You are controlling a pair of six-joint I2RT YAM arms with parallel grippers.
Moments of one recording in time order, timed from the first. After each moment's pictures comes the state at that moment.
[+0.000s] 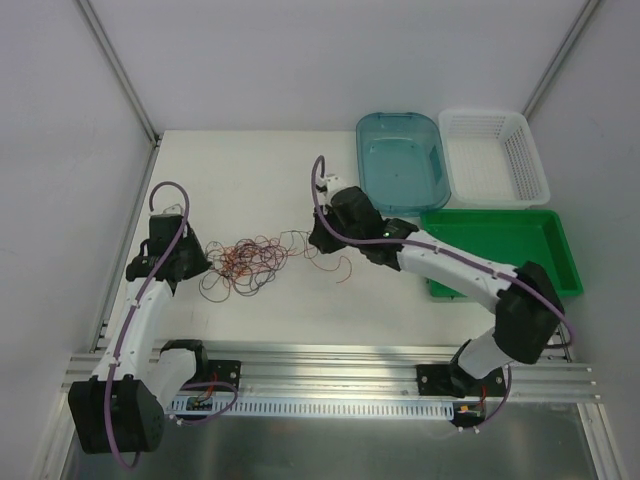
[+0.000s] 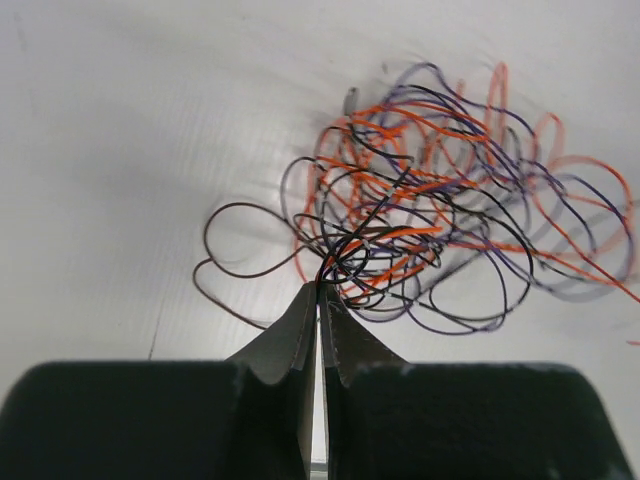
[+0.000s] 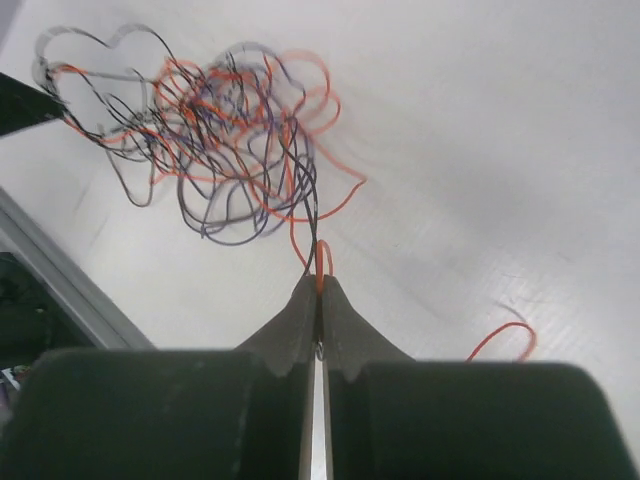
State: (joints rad) left arm 0.05 0.92 0.69 -0.63 0.07 -0.39; right arm 0.88 1.63 1.17 -0.18 -0.03 0.42
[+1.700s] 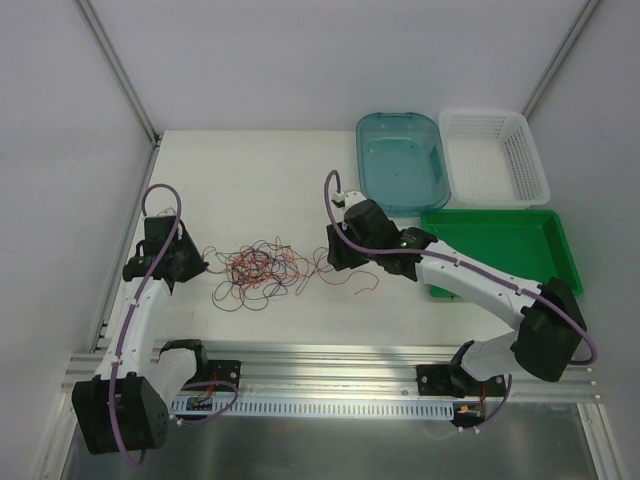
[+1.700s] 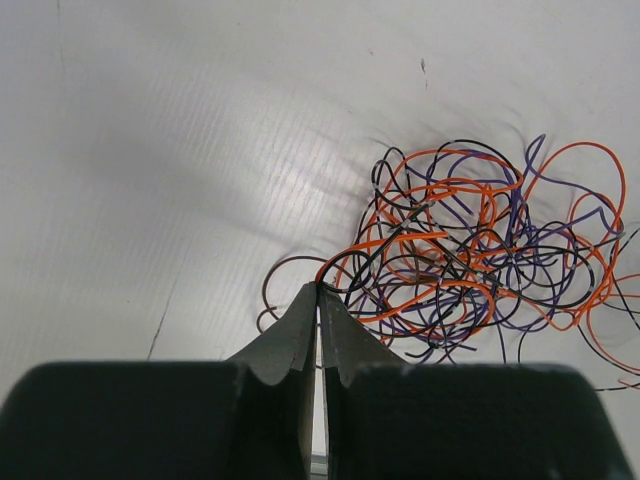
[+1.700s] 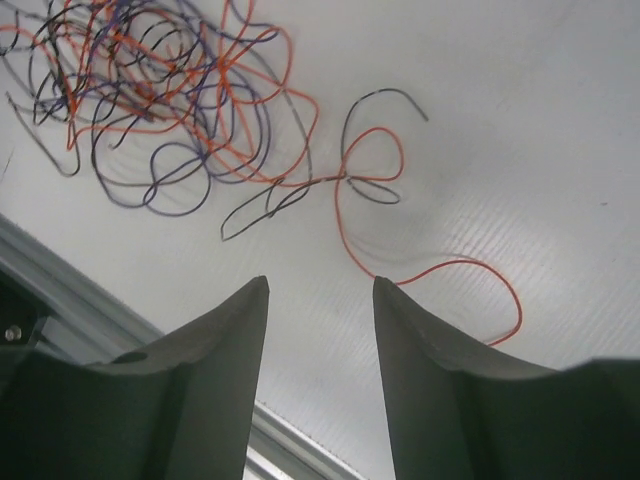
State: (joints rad) left arm 0.11 0.93 0.69 -0.68 0.05 -0.43; right arm 0.90 1.41 1.10 -0.46 0.07 0.39
